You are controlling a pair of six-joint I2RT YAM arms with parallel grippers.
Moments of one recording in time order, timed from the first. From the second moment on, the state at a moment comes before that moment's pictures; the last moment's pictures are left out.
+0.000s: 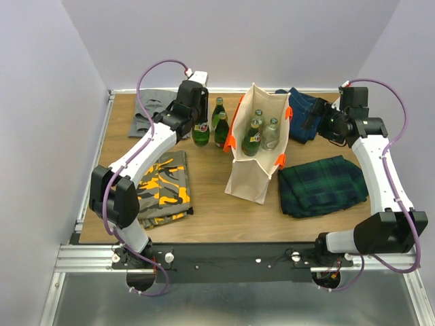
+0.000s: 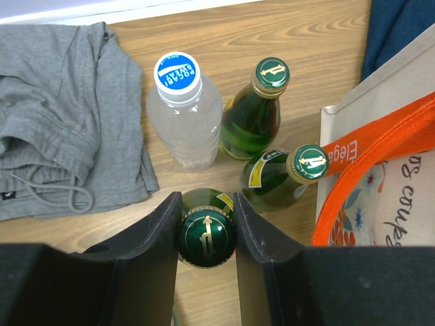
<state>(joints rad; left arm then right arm) -0.47 1.67 1.52 -0.35 -0.21 -0.19 0.01 1.37 1.41 -0.80 -0.08 0.37</state>
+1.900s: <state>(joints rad) -0.47 1.77 1.34 0.01 -0.25 -0.23 0.01 1.37 1.41 -0.81 -0.07 0.37</state>
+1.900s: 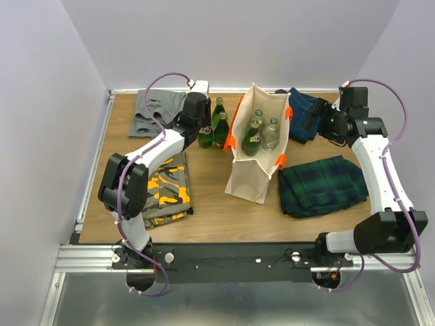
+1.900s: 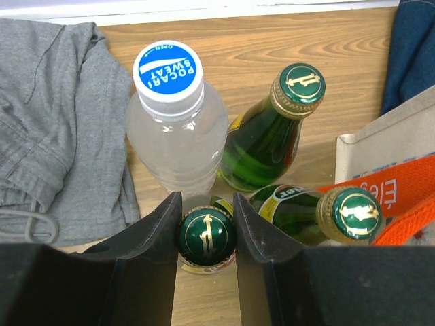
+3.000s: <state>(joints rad) -0.47 1.83 1.44 -0.09 -0.26 -0.26 0.01 1.37 1.41 -0.80 -0.07 0.37</state>
